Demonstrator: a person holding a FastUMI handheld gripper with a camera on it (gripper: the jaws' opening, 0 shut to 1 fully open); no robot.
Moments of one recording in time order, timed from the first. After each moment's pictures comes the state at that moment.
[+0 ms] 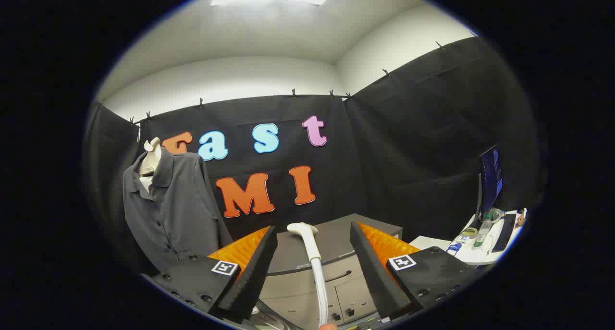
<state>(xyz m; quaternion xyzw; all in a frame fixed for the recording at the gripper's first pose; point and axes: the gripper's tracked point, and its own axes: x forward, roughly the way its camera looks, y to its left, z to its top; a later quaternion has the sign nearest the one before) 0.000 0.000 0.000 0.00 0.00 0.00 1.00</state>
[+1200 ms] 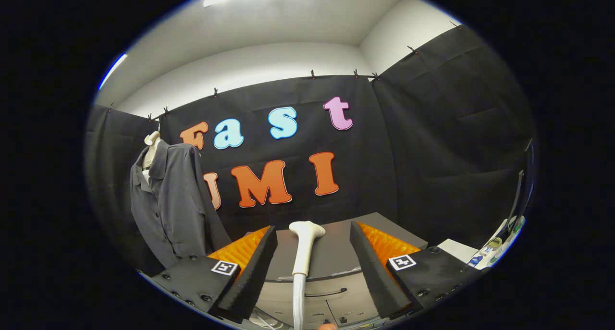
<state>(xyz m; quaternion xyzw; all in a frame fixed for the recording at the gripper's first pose) 0.115 -0.058 -0.023 0.01 0.06 0.12 0.99</state>
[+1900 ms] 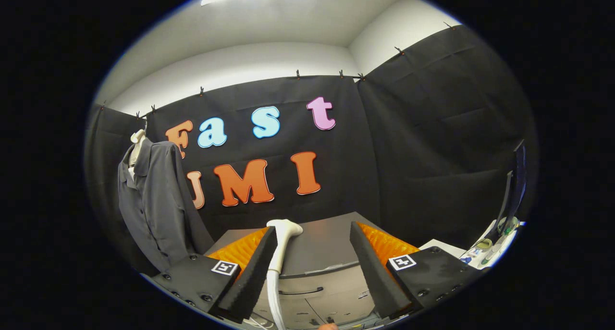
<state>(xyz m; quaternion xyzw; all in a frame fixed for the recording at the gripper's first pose) 0.116 -0.111 -0.023 0.00 0.05 0.08 1.00</state>
